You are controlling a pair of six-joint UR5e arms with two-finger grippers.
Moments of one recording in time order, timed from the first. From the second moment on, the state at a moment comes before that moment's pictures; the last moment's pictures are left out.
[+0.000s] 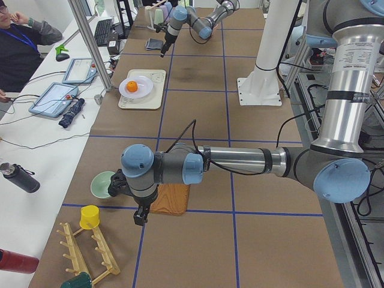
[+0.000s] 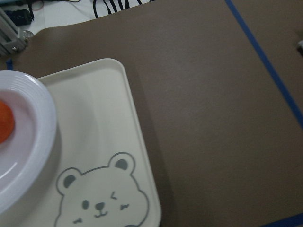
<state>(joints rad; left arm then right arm) -1.68 -1.67 -1.51 -1.54 -2.33 0.27 0.82 -1.02 1.63 -1.41 1.75 1.17</state>
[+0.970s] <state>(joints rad) -1.68 -1.67 -1.52 -1.55 -2.33 0.28 1.57 -1.35 1.71 -1.84 2.18 -0.13</state>
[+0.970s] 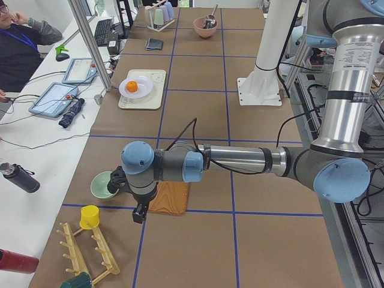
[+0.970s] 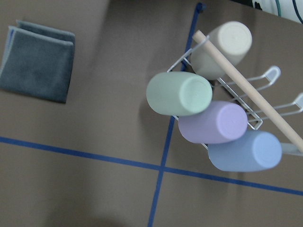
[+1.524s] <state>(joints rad) -1.68 -1.67 -1.53 -1.55 -2.33 0.28 1.62 -1.56 1.74 -1.74 2.21 -0.17</state>
